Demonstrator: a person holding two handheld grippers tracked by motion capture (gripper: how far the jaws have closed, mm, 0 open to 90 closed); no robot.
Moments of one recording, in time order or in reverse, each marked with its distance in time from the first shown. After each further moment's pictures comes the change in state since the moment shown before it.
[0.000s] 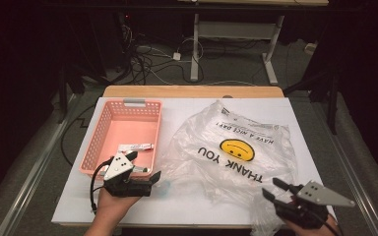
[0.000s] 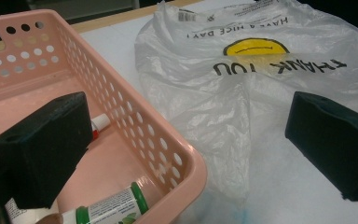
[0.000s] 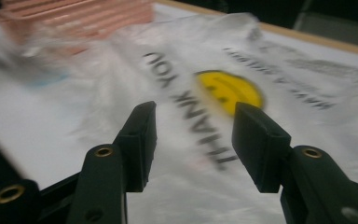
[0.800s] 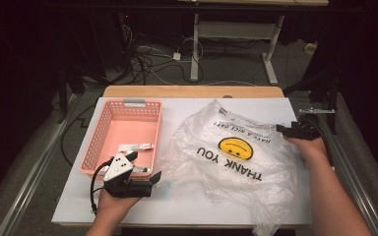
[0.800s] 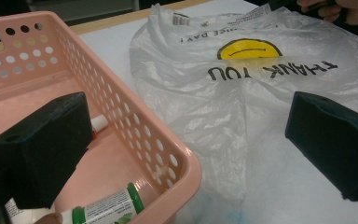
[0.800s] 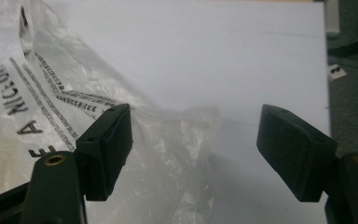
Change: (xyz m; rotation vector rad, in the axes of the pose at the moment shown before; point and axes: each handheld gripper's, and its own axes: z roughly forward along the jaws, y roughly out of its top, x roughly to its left) left arm -0.002 0.000 -0.002 -0.006 -0.002 -0.001; right arm -0.222 0.027 0.150 0.232 -0.207 0.298
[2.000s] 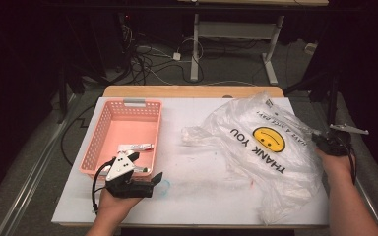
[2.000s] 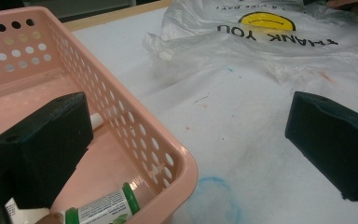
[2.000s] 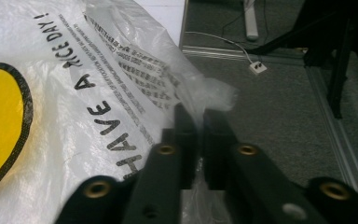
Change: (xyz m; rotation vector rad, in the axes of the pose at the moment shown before) left arm -0.001 0.000 0.004 0.015 -0.009 0.005; right arm -0.054 -0.054 -0.050 -0.087 -0.228 0.058
